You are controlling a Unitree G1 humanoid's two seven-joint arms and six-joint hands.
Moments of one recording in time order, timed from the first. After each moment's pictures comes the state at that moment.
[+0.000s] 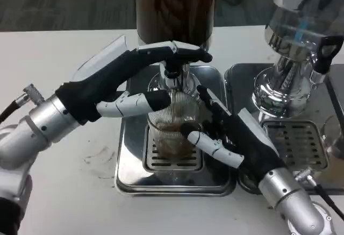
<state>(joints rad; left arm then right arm) -0.51 0.46 -0.10 0.72 -0.11 -0.99 -0.69 -0.14 -0.16 0.21 0.34 -0.24 -0.25 0.11</state>
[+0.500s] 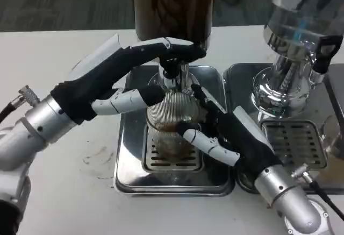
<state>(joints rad) -0.50 0.46 -0.08 0.71 -0.15 -0.97 -0.69 -0.16 -0.15 0.22 0.34 -0.24 -0.25 0.13</state>
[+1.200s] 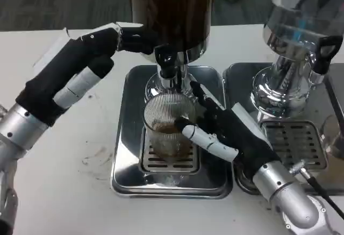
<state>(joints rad) -0.41 0.44 0.09 0.67 -0.28 -0.82 -0.71 -0.19 -0.14 0.21 0.37 -0.23 -0.25 0.14</state>
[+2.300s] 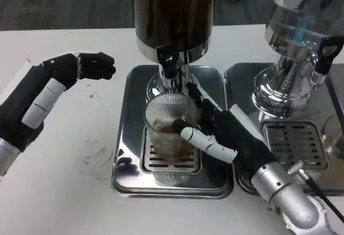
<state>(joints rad) -0.33 0.46 0.19 0.78 -0.26 -0.78 -0.71 -0.20 -0.13 0.20 0.42 -0.19 -0.31 0.18</state>
